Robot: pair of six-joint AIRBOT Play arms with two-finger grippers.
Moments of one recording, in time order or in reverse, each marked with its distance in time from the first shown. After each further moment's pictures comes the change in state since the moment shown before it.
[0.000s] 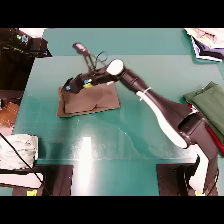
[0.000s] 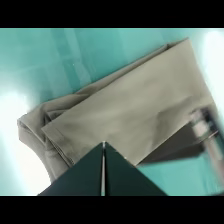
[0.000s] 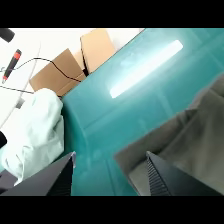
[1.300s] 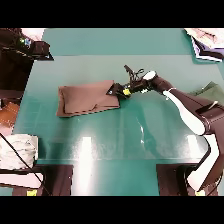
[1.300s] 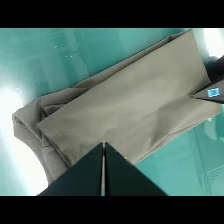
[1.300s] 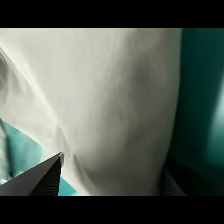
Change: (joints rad) left arm 0.000 0.000 -0.043 -0.003 0.015 0.000; right arm -0.305 0.043 -0.530 0.069 0.044 0.165
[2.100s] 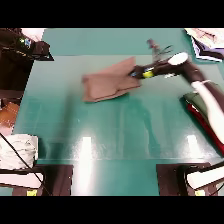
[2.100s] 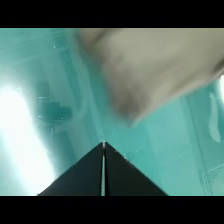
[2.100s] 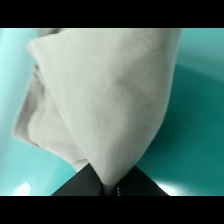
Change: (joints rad) left arm 0.000 0.000 0.000 0.000 -0.003 0.008; right arm -0.266 0.327 -0.003 -0.306 -0.027 -0.016
